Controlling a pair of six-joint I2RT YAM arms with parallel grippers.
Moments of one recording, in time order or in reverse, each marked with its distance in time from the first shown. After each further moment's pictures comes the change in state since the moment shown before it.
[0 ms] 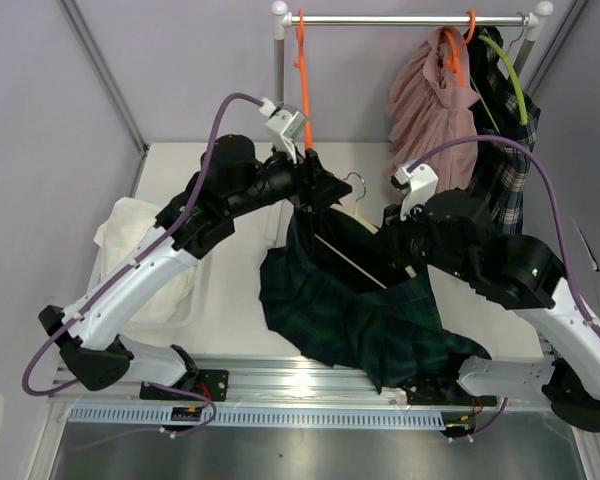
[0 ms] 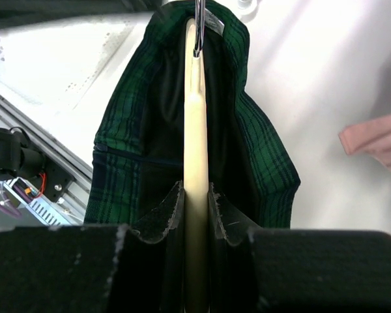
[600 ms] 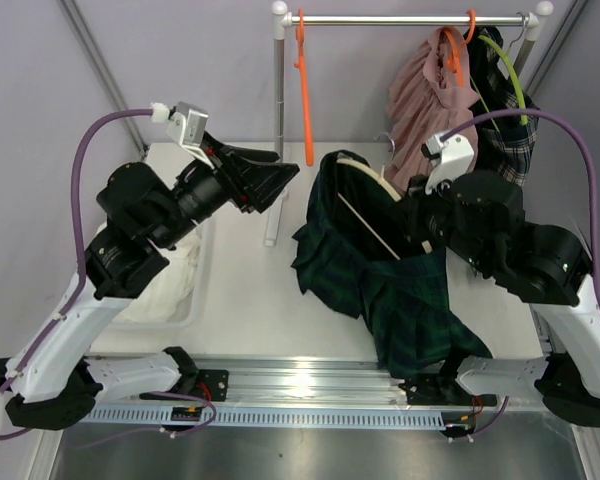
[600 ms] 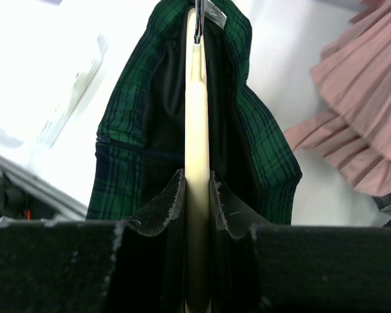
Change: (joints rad) left arm 0.000 -0.277 -0.045 0.055 -0.196 -0.016; right arm -0.014 0.031 0.177 -0.056 0.182 -0.005
